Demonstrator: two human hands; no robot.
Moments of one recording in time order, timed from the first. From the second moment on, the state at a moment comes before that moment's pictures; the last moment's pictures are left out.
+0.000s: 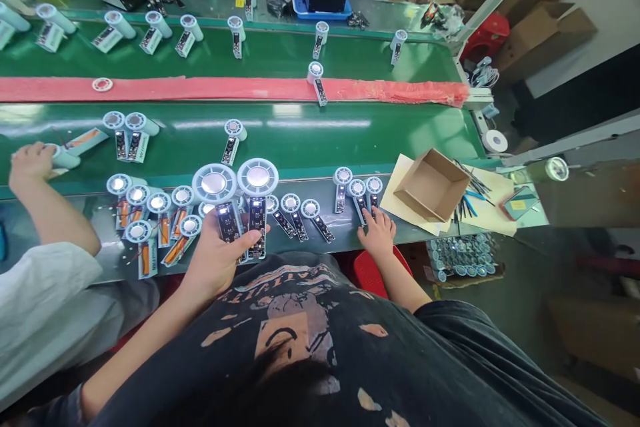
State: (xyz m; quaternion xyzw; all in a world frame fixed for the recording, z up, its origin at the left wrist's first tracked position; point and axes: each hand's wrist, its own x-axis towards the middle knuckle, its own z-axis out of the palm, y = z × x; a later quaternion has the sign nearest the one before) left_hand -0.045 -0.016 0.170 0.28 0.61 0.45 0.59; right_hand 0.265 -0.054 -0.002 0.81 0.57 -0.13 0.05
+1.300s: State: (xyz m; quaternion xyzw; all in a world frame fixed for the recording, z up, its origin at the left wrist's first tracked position) left_hand -0.069 -0.016 0.161 0.28 0.56 0.47 0.62; right_hand 0.266 -0.031 0.030 0.79 0.57 -0.16 0.17
